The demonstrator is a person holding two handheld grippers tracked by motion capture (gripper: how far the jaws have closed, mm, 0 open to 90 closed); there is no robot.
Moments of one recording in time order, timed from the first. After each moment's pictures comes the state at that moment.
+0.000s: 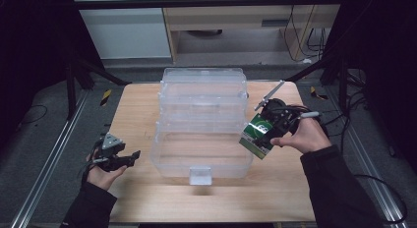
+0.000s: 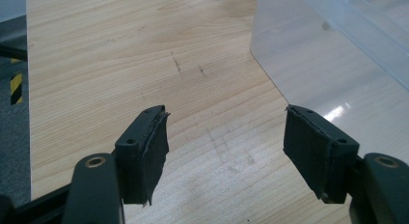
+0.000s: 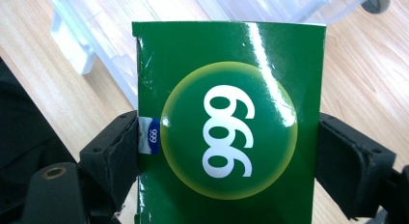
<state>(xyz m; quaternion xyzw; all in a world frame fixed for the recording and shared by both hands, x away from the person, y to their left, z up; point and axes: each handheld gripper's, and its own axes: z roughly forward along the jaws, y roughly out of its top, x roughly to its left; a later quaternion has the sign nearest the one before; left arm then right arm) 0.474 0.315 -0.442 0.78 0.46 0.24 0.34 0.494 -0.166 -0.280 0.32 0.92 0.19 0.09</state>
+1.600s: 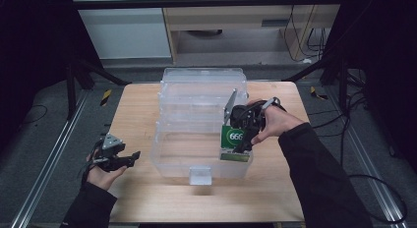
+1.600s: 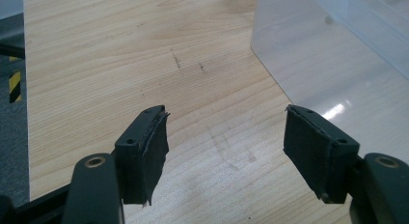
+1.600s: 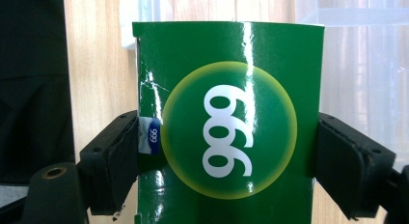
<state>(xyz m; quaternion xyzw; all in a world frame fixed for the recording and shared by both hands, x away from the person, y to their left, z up) 0.475 0.316 -0.444 0.78 0.46 0.24 0.34 0.530 -0.101 -0.311 0.04 0.99 0.15 0.02</state>
